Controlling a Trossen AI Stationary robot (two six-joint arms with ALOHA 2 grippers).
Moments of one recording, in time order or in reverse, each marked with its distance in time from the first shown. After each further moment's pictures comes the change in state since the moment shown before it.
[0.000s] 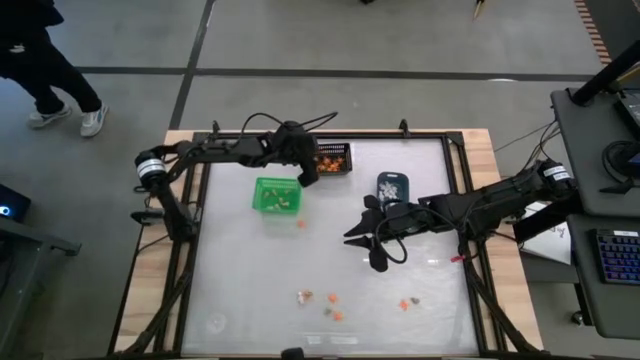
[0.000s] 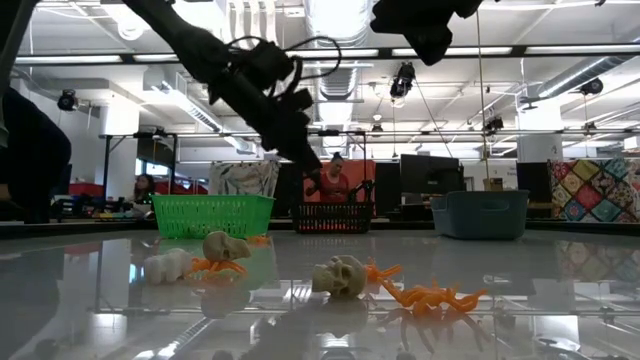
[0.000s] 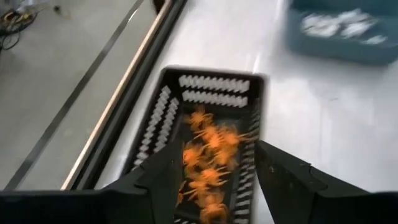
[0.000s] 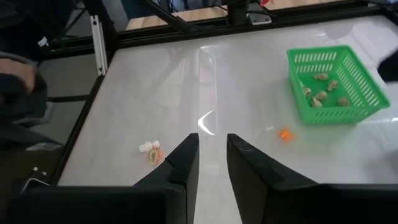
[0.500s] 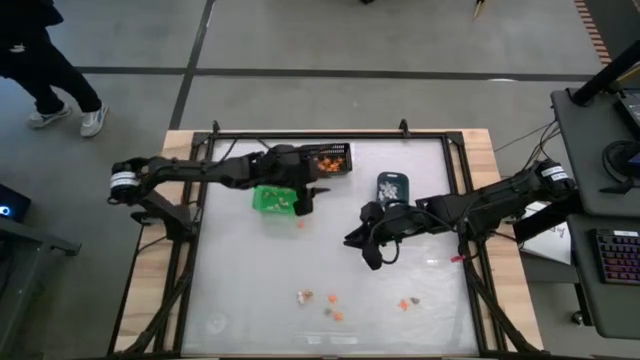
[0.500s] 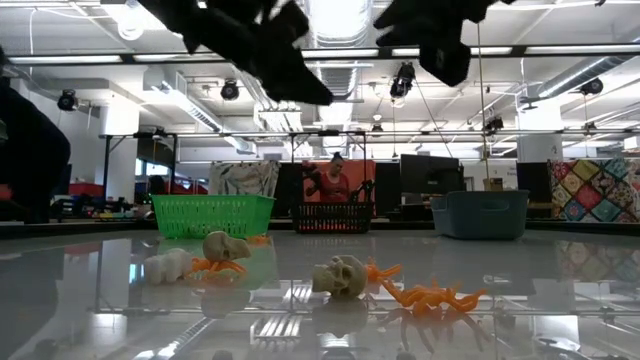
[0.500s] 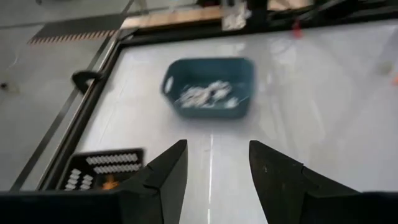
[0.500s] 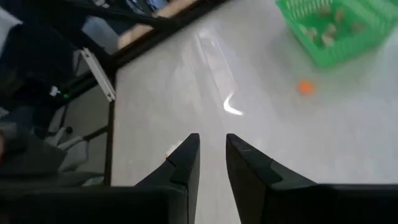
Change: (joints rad) left arm -0.255 -0.213 -0.050 -0.005 0.027 -0.028; right arm 0.000 0.019 -0.001 -0.025 -0.004 0.398
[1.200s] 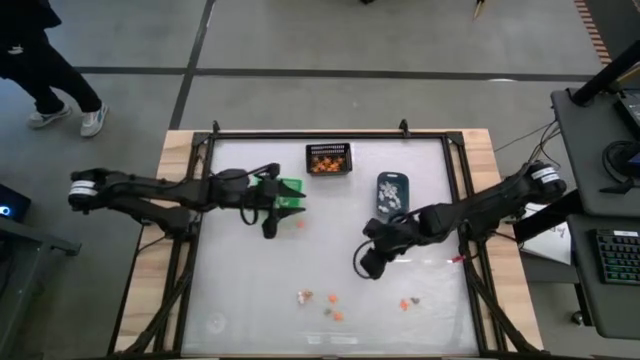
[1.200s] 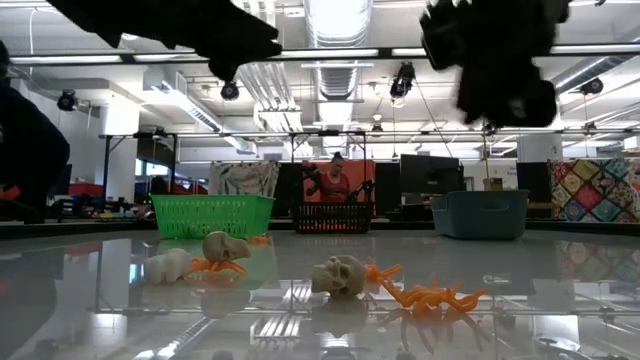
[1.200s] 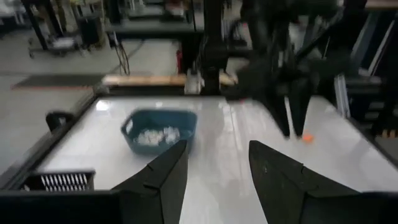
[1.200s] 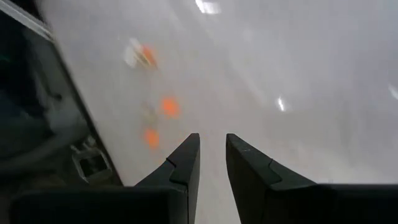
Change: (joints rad) left arm -0.175 -0.400 -0.401 0.304 -0.045 -0.204; right arm 0.053 0.081 0.003 -0.285 -0.160 0.429
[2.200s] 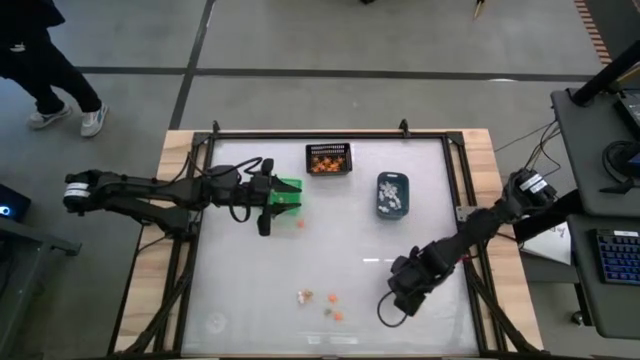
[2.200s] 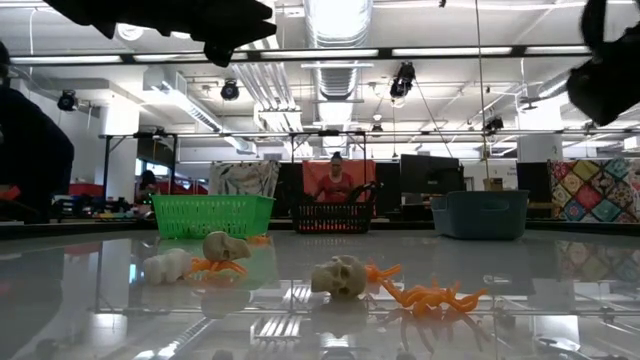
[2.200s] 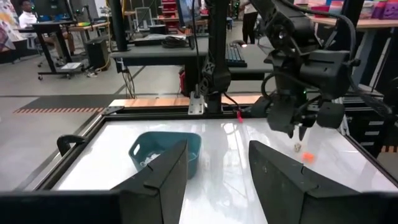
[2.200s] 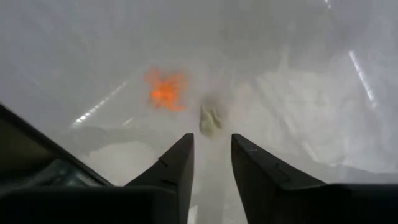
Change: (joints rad) left arm 0.000 -0.070 0.002 0.018 -0.001 0.023; right arm 0.295 0.140 -0.001 -0.399 -0.248 0.236
